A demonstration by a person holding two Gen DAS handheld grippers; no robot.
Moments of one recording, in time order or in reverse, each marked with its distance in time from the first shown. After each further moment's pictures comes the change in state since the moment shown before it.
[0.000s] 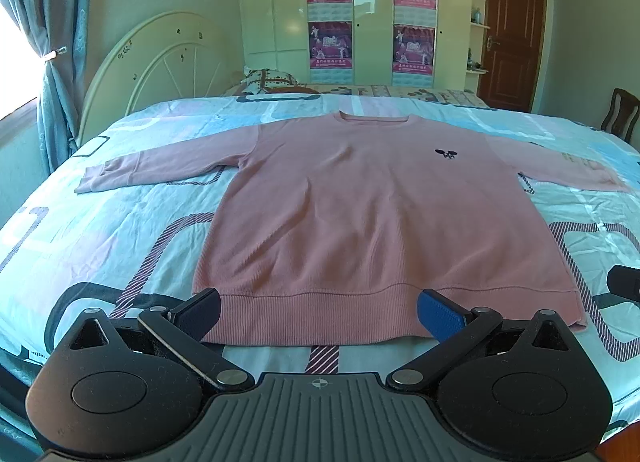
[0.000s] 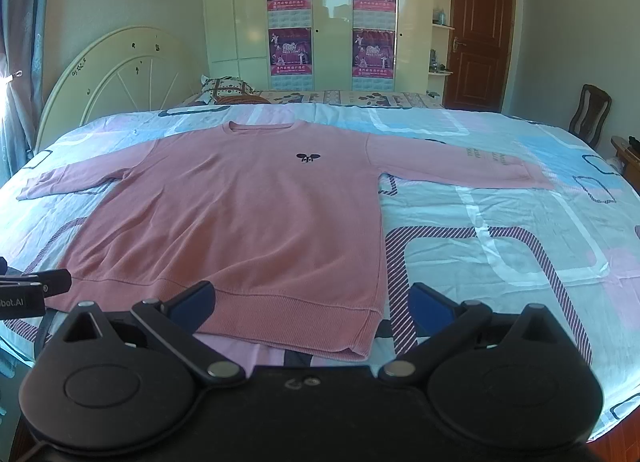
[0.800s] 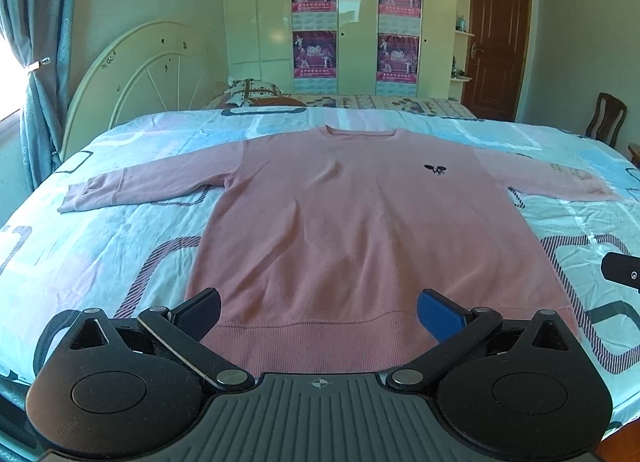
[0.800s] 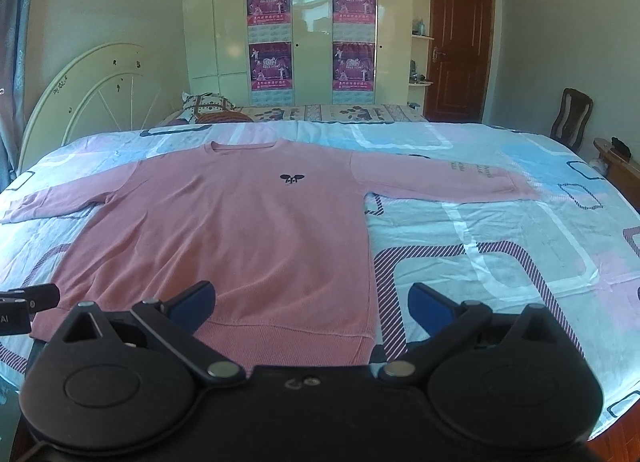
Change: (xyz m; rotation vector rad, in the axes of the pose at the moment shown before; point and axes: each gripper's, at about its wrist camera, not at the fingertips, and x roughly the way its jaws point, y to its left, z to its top) left arm 0.012 0.005 0.022 0.014 -0.036 -0.056; right arm 0.007 0.002 0.017 0.038 -0.050 -0.060
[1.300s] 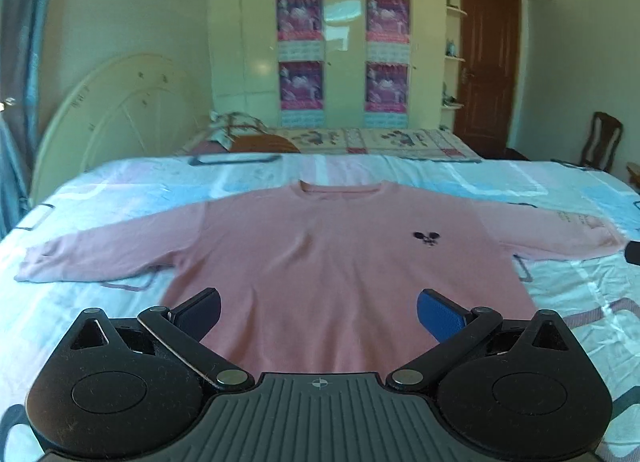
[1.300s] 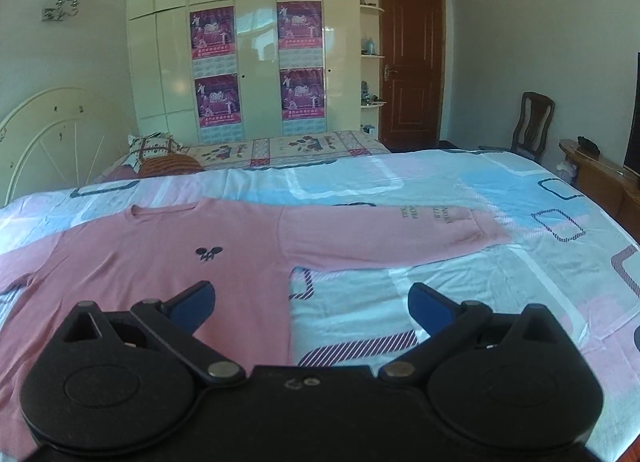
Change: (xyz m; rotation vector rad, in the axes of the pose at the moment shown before) left arm 0.093 -0.046 0.089 0.013 -0.067 -0.063; right arm 0.091 -0.085 0.073 0.102 -0.092 -0.115
